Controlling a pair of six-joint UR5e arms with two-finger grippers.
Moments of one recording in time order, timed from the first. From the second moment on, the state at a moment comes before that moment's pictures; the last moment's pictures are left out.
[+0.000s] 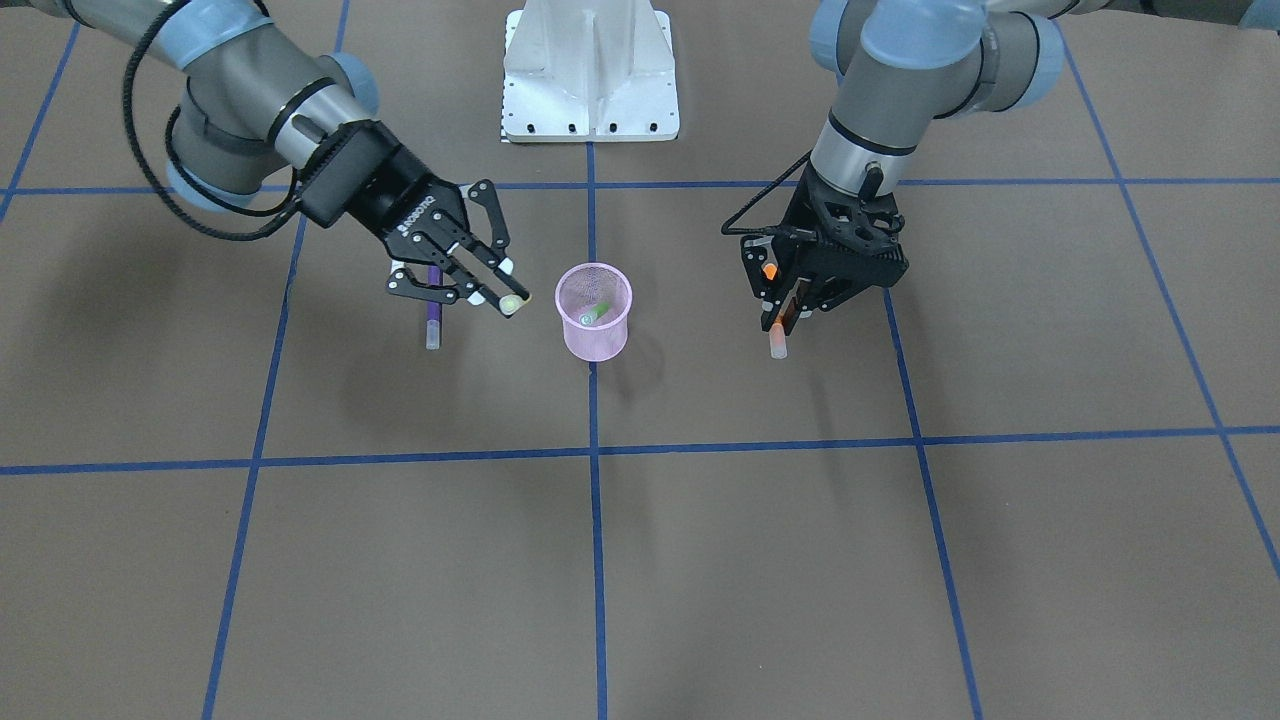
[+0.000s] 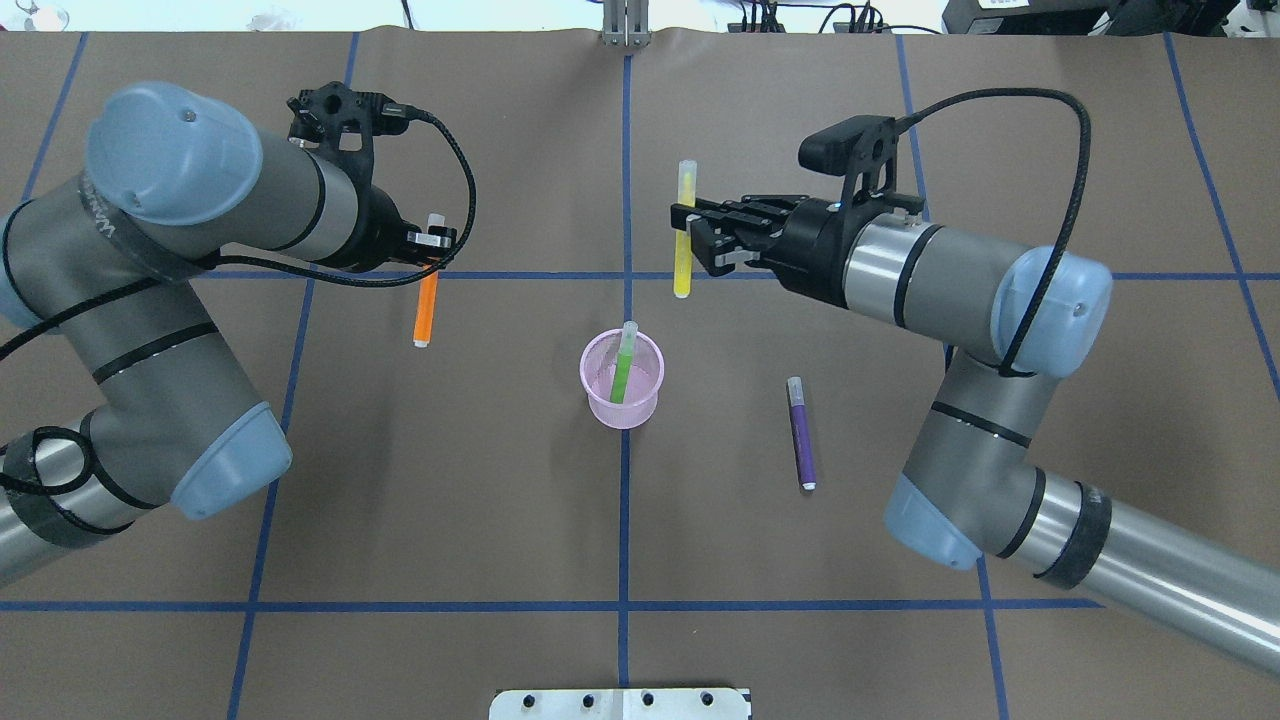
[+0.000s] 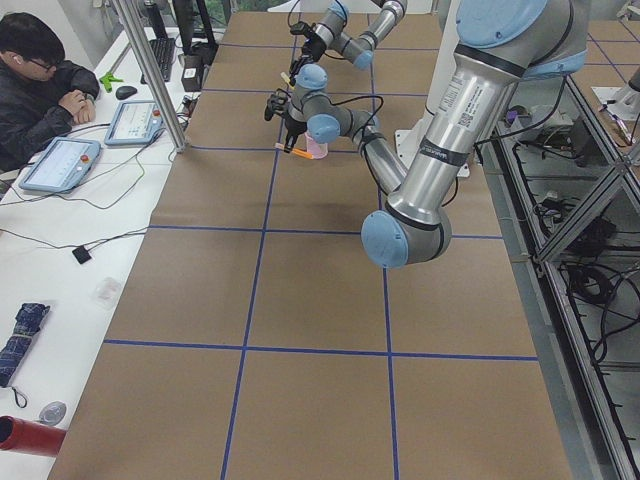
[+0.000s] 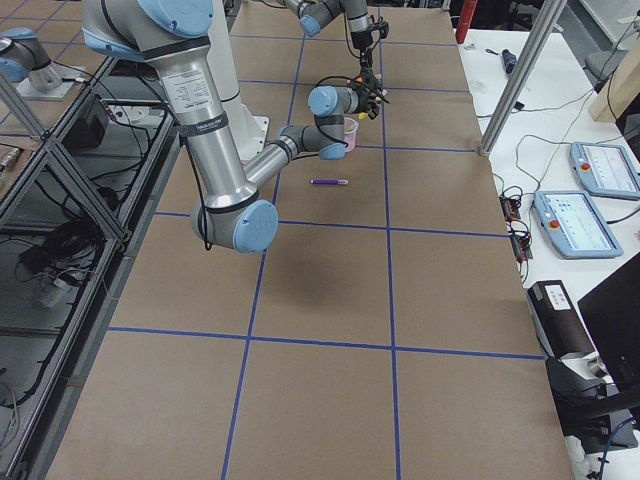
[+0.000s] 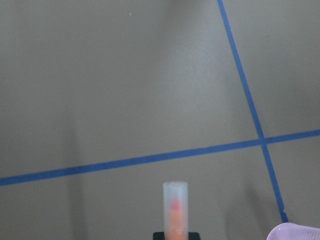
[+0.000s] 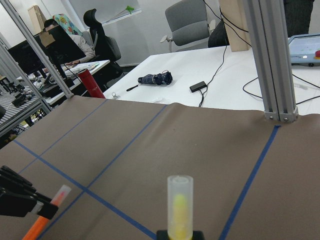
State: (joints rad) left arm -0.73 -2.06 -1.86 -1.81 -1.86 -1.00; right arm 0.57 -1.13 1.70 -0.41 1.55 0.88
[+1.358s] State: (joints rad) left arm -0.74 -2.06 -1.85 -1.82 -1.86 -1.00; right arm 0.39 -1.08 1.57 -0.41 1.37 0.78
